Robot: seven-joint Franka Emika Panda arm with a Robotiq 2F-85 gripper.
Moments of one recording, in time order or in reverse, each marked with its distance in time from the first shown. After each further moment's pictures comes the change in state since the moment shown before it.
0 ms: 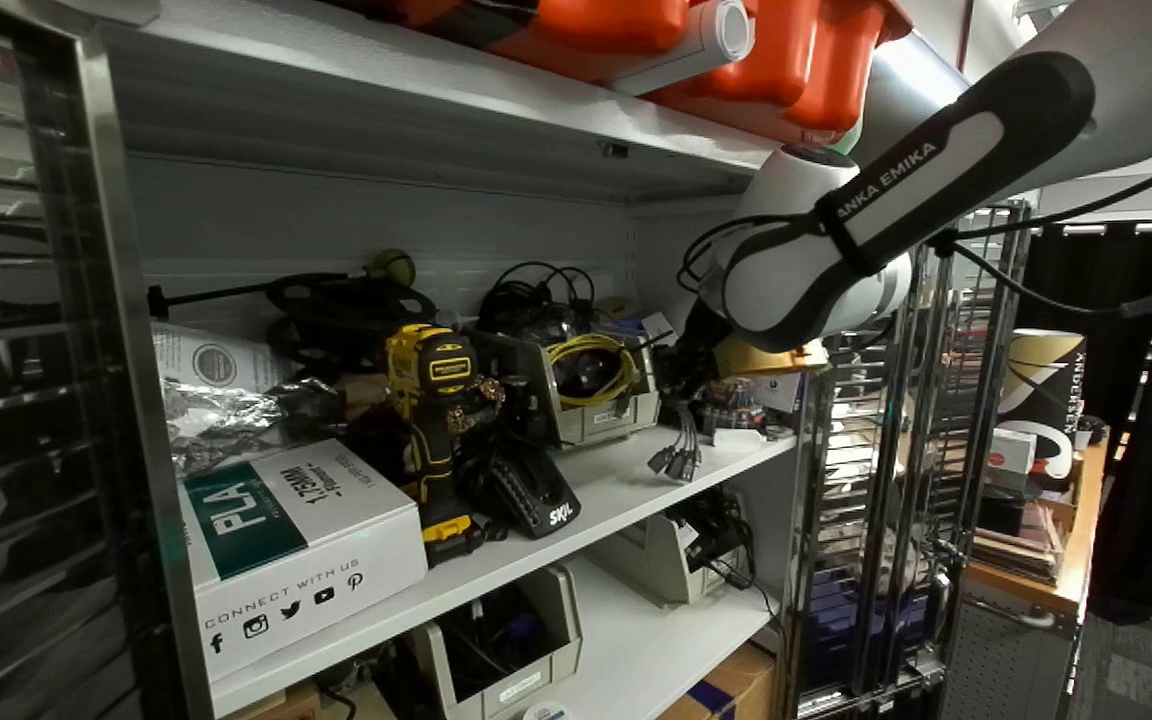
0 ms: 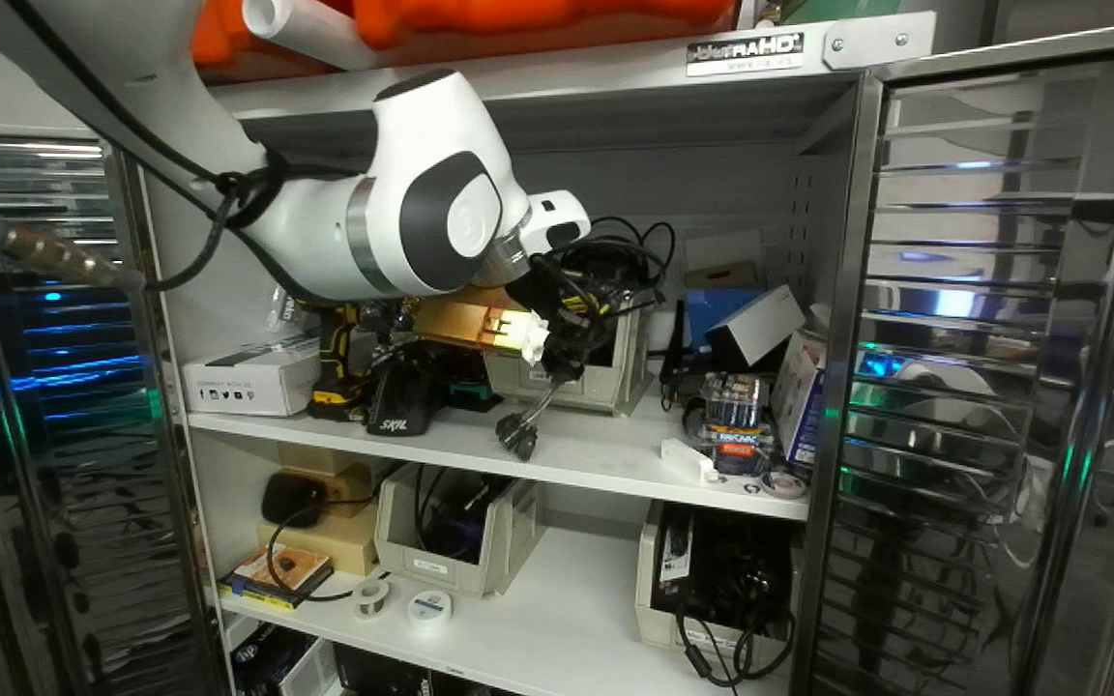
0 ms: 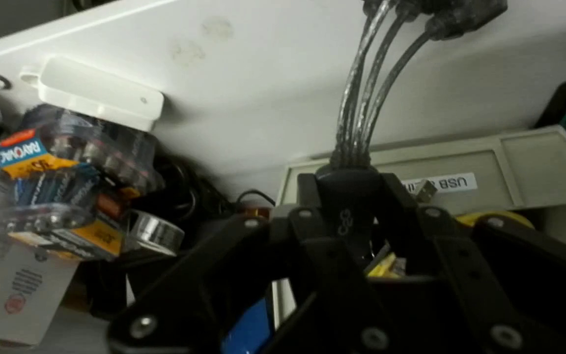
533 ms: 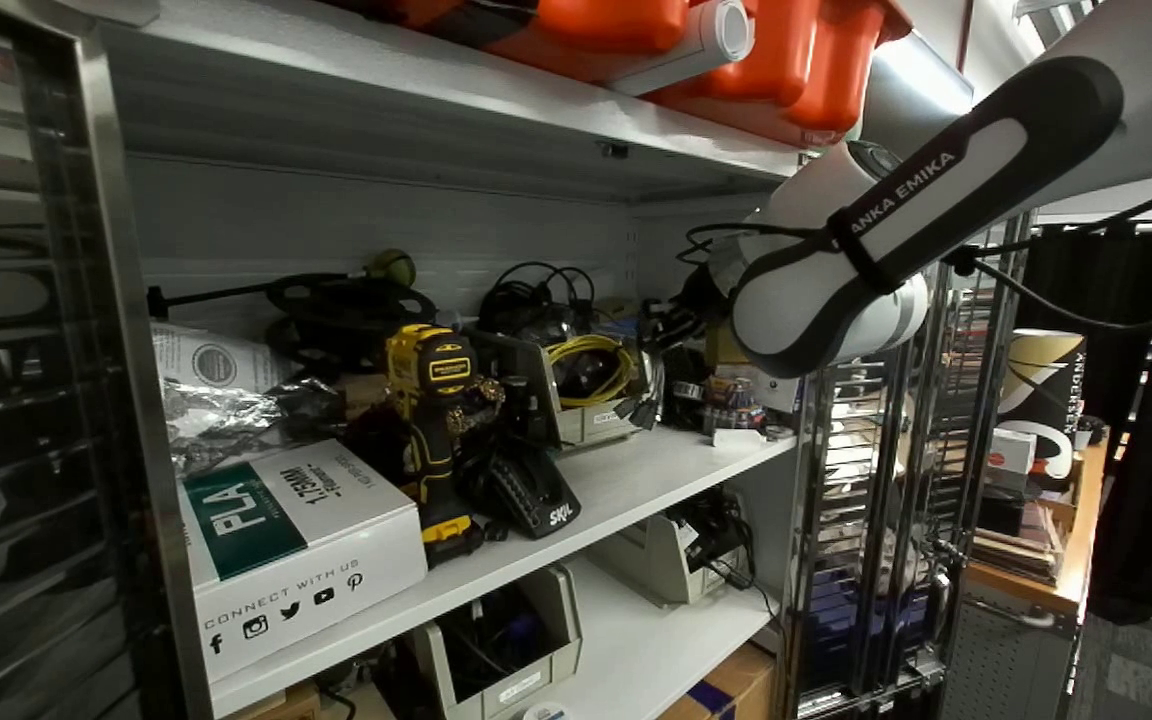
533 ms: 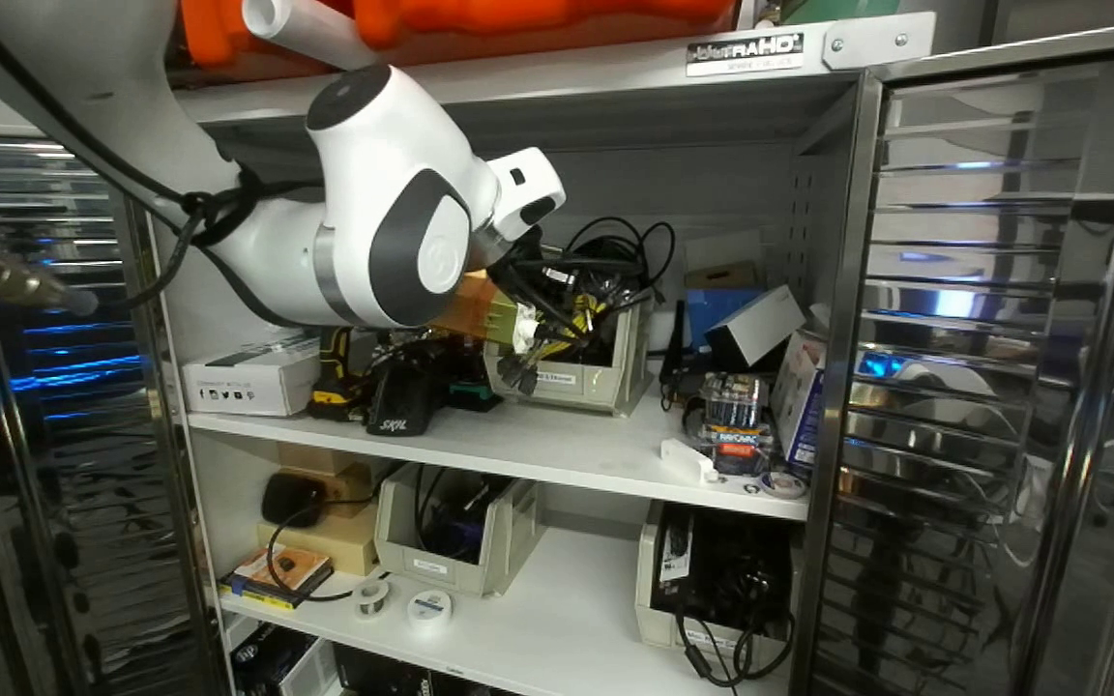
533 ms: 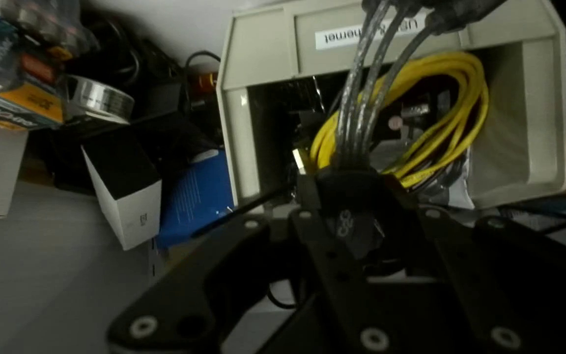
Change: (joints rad) arm 0.000 -0.028 0.021 -0.097 0.059 0.427 -0.013
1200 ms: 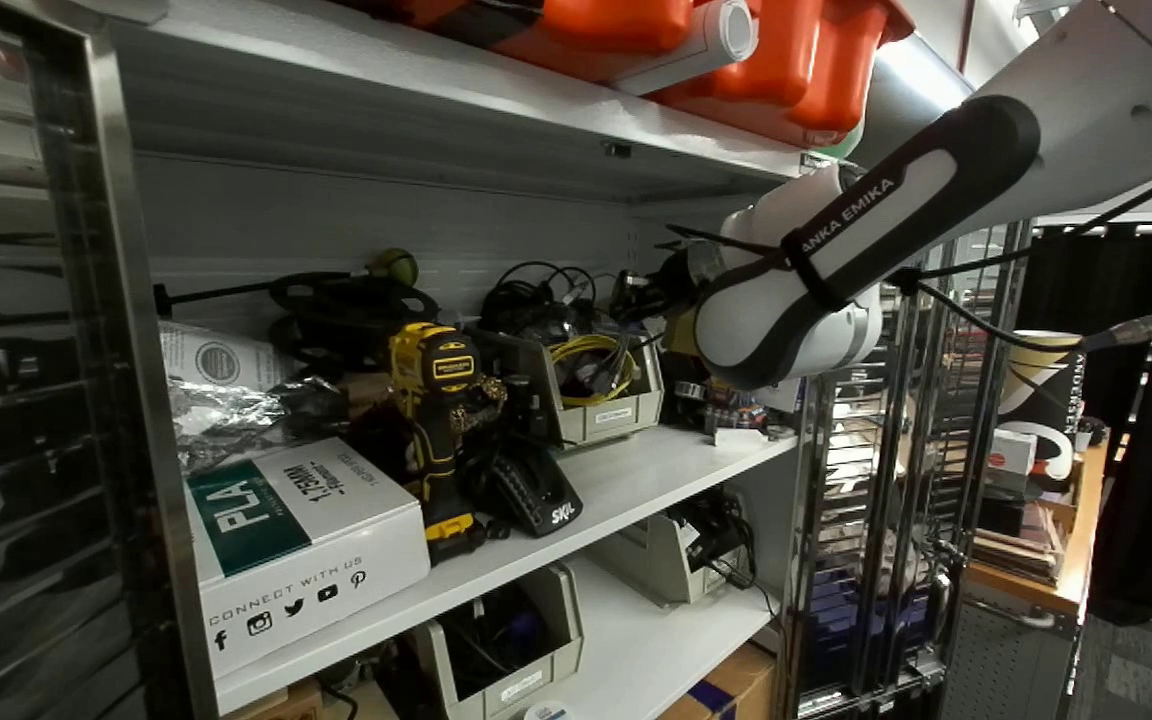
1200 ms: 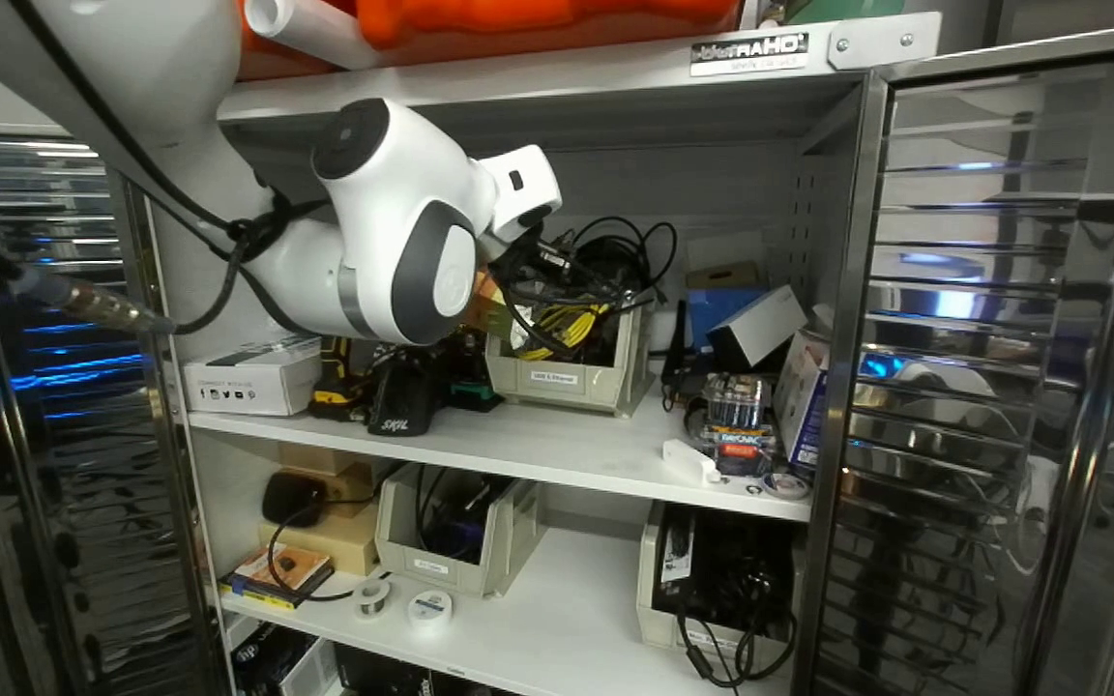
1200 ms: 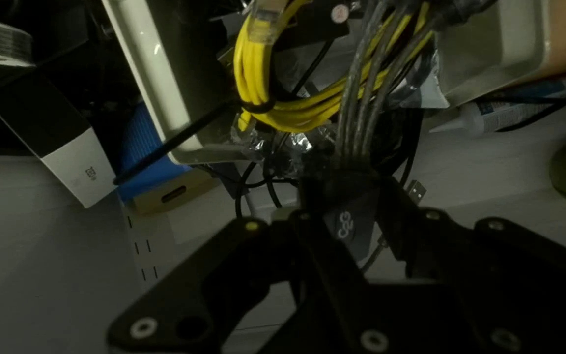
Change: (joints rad) arm -0.068 0.110 0.102 0.093 0.039 0.220 0.090
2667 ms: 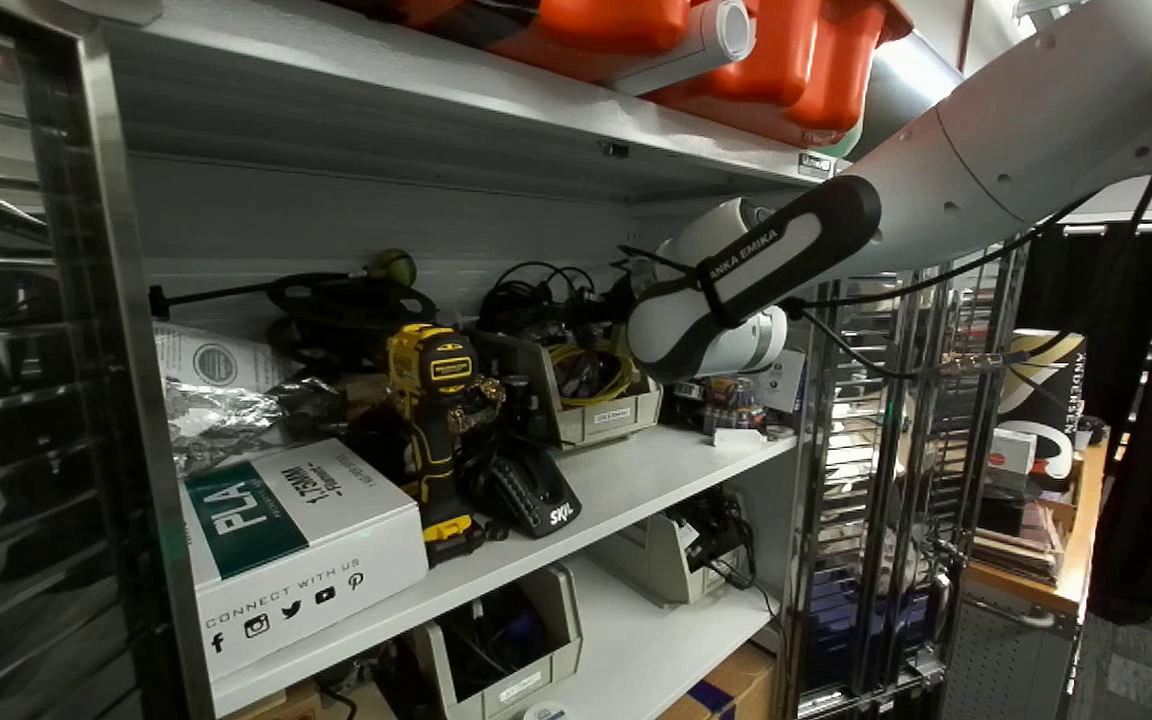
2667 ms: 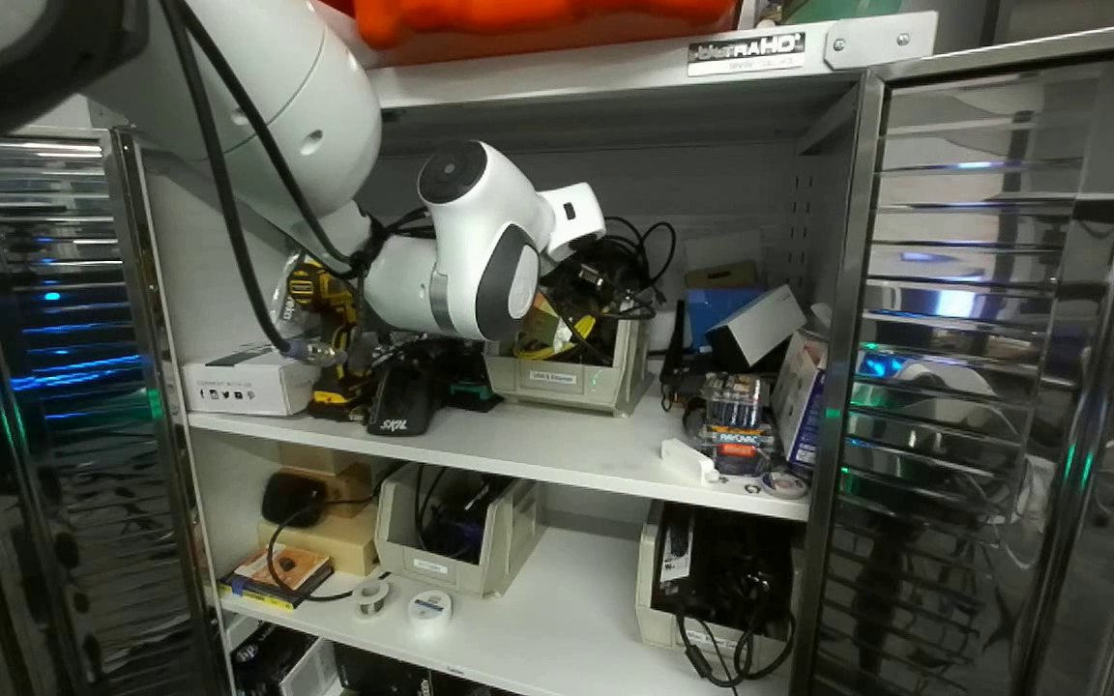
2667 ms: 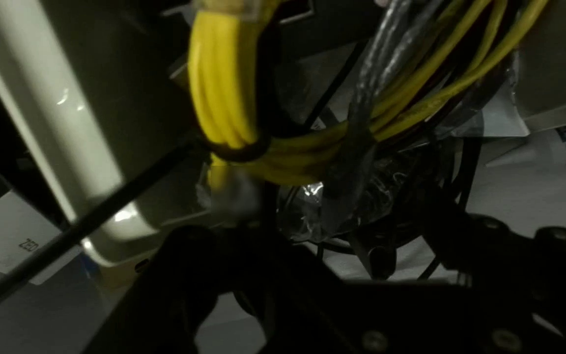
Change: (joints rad) arm -0.018 0.299 0.041 0.408 -0.008 -0.178 0.015
